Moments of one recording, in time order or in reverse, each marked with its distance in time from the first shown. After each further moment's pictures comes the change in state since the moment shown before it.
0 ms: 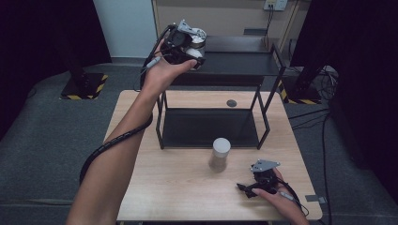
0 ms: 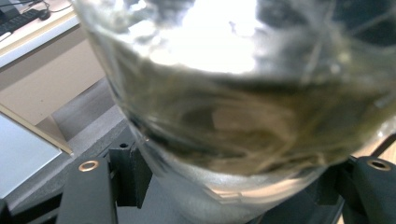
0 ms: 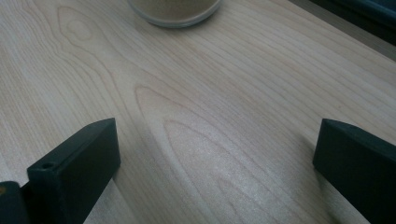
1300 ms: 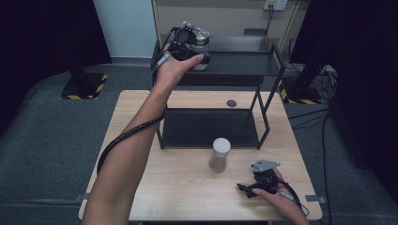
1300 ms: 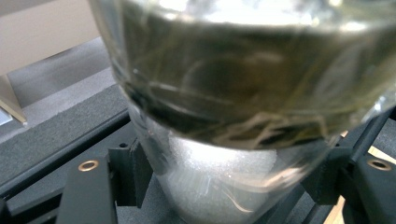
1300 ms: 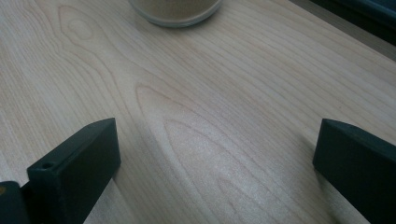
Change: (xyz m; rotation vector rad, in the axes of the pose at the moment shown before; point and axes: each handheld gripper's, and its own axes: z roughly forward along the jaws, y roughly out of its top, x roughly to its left) left arm 0.024 -0.004 0.038 0.018 -0.064 -0.220; right arm -0.001 0.000 0.000 0.002 0.005 -0.004
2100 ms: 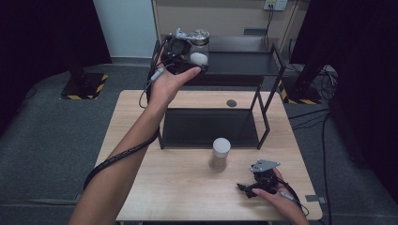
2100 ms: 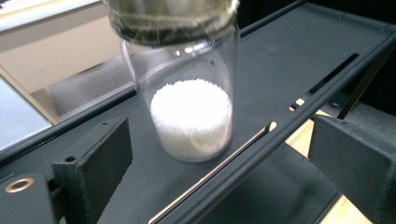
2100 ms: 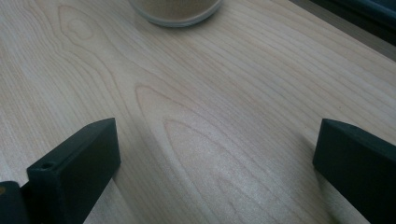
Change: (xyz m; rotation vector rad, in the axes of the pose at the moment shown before) left arm -0.053 -0.036 -0.045 -0.064 0.122 0.043; right arm 0.000 0.000 0.000 0.000 0.000 0.000
